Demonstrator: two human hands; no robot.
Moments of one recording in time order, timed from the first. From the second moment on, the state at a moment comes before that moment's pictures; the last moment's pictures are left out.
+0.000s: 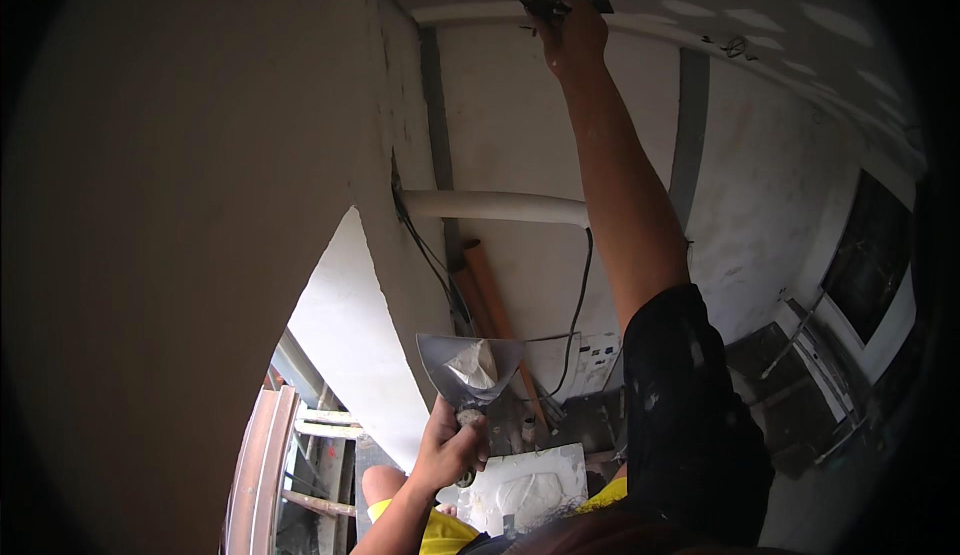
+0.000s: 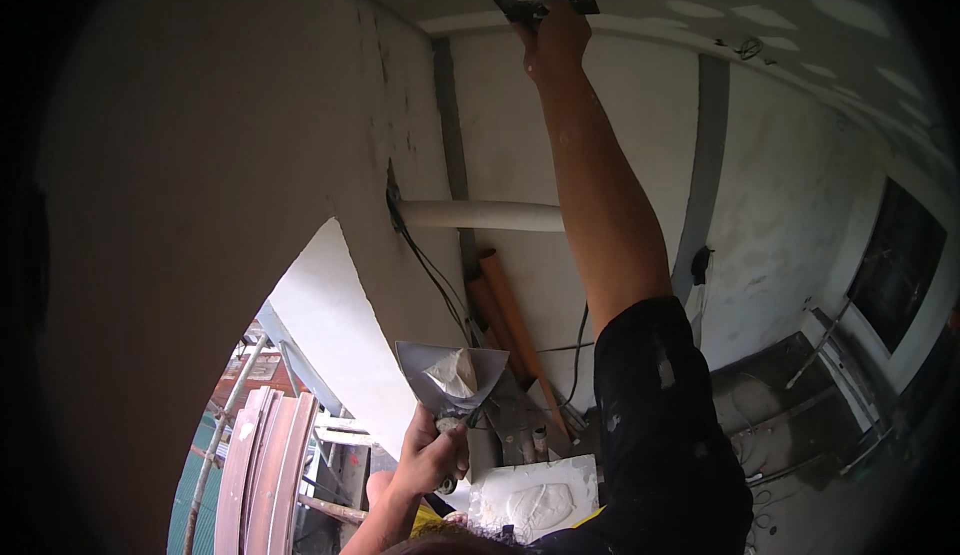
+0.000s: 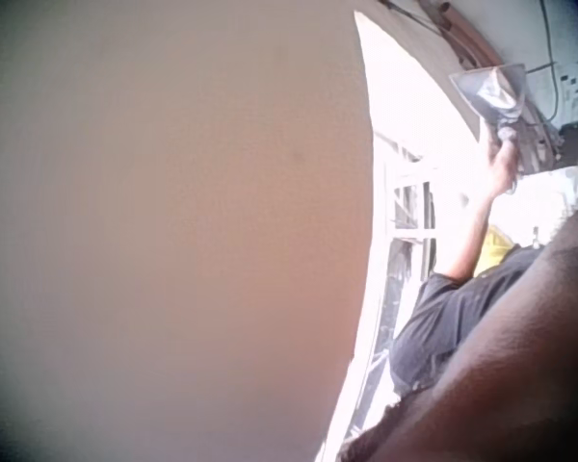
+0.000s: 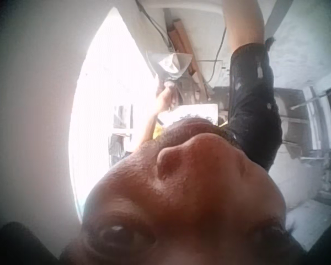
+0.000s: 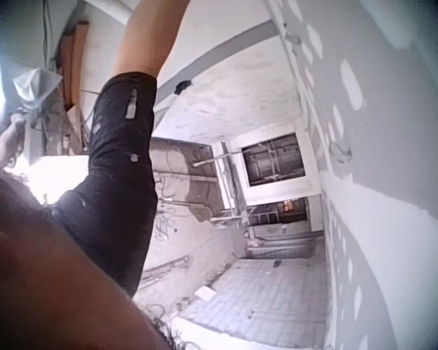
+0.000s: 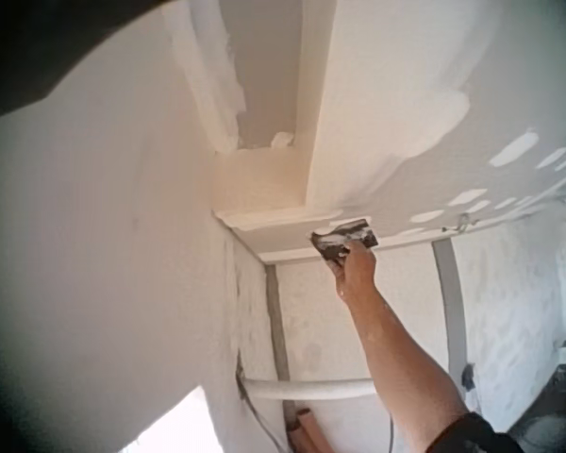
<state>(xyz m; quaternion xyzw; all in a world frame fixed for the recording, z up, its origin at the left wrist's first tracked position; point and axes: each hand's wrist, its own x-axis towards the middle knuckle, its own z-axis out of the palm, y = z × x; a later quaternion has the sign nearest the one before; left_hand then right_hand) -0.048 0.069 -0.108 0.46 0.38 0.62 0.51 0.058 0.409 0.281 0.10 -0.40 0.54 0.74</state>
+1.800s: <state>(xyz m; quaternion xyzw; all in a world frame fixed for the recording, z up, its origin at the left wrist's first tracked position) -0.048 0.049 -0.110 0.44 0.35 0.62 0.54 0.090 0.285 0.326 0.15 -0.48 0.46 0.73</state>
